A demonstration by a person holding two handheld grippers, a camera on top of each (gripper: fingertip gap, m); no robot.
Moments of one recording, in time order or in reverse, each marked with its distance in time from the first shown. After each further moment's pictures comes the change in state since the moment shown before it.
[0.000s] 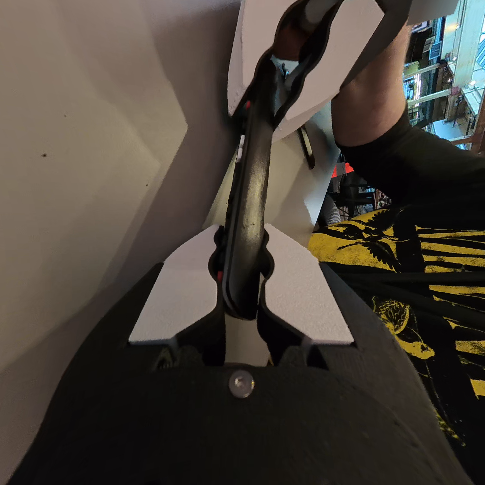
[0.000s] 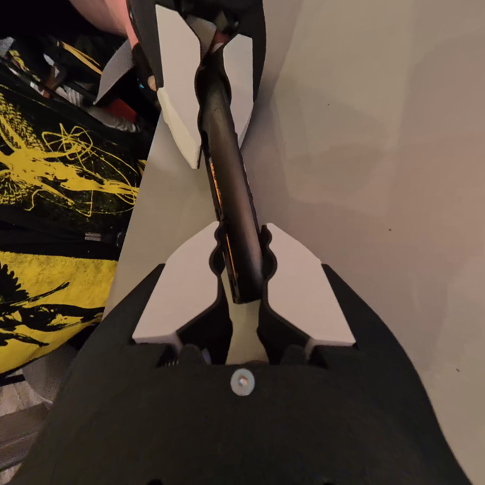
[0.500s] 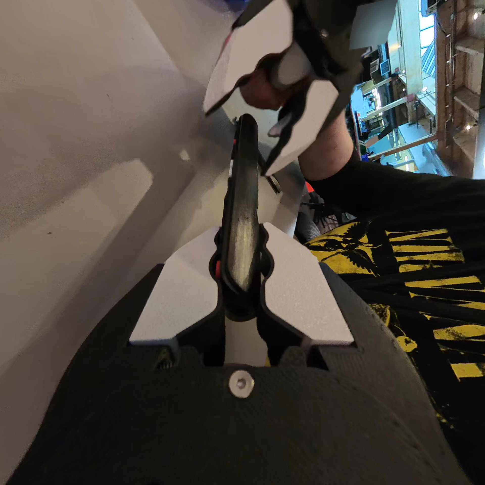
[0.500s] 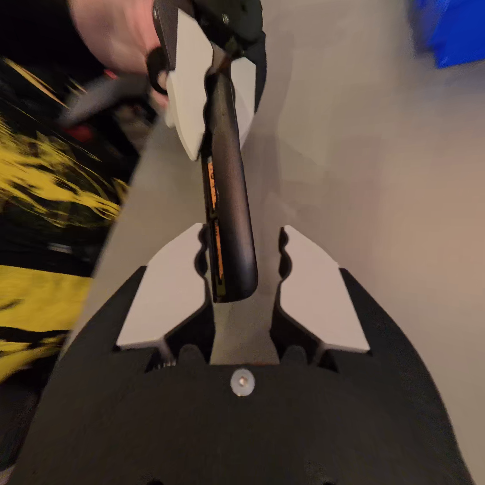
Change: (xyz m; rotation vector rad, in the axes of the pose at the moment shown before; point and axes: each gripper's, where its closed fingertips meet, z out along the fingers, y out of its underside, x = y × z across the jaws) left arm 0.028 -0.031 -0.018 0.109 0.097 0.121; right arm -0.008 -0.018 -0.031 0.147 0.251 -0.166
